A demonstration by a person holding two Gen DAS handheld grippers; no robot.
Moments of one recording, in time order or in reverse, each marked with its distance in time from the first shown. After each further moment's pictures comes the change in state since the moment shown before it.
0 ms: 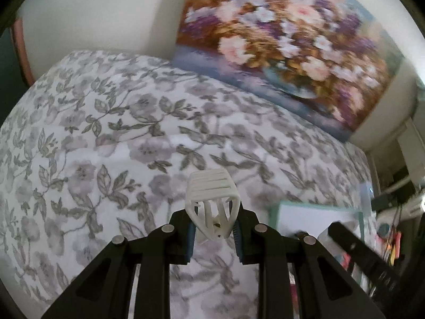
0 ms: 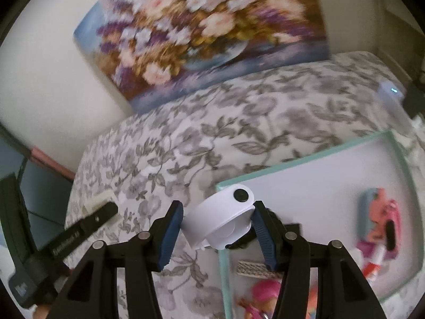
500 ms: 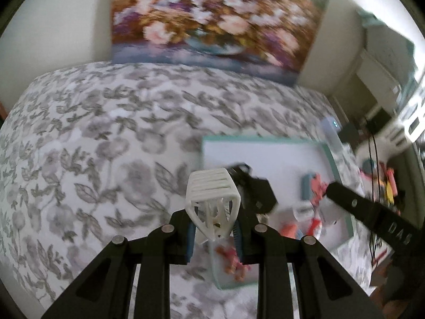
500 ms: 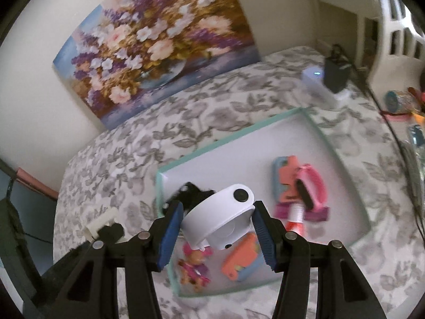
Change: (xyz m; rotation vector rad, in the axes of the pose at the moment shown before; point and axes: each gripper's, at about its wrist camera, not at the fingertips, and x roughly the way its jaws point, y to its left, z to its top) left arm -0.025 -0.095 -0.087 0.248 0.058 -0.079; right arm -0.078 -0.074 -0.042 0.092 -0.064 -0.133
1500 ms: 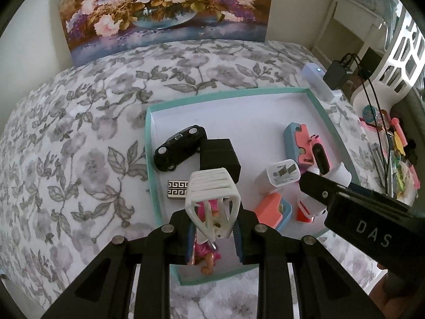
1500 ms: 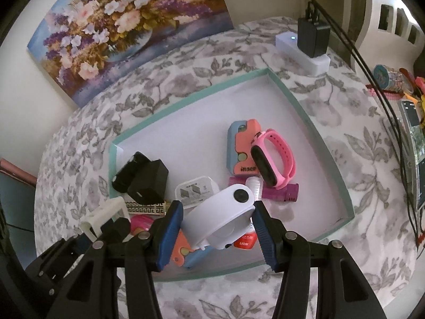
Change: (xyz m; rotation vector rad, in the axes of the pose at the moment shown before) left arm 0.045 -0.064 -0.025 0.167 0.103 0.043; right arm 0.037 -0.045 -0.018 -0.013 0.141 -0.094
